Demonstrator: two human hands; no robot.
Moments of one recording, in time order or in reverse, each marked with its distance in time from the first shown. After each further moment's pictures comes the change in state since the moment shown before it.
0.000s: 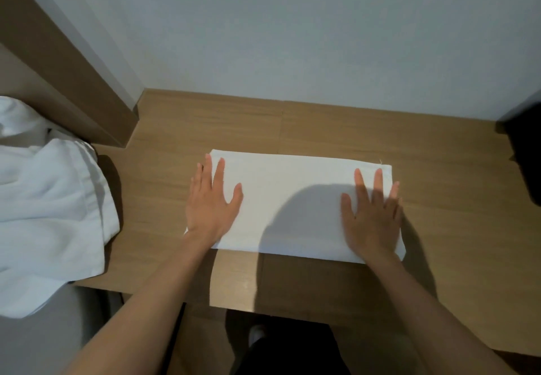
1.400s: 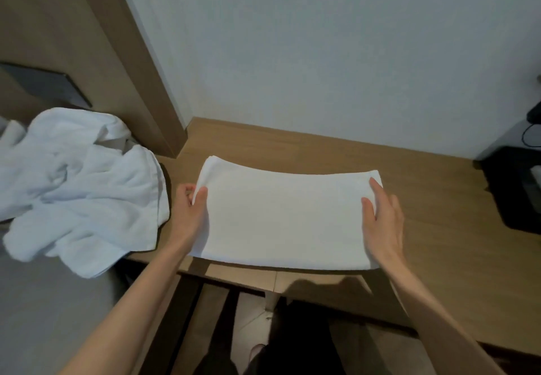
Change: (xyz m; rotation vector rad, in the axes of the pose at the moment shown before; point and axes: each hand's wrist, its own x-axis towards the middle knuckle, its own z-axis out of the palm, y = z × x) left_hand -0.076 -0.041 -0.108 -0.910 0.221 -0.319; right_hand -0.059 -0.024 -0.097 0.624 0.147 -0.044
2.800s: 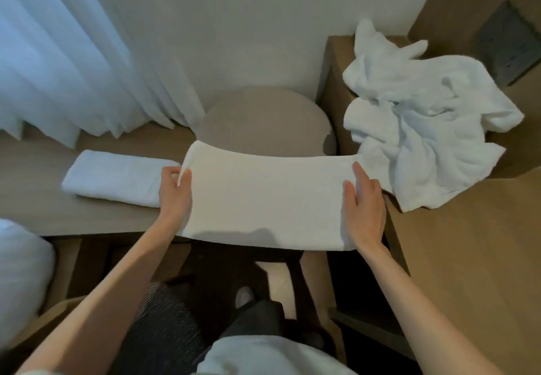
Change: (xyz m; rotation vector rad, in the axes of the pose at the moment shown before) left_hand -0.315 -0.214 -0.300 -0.195 1.156 -0.632; right_hand -0.253 -0.232 0.225 0.069 -0.850 -0.953
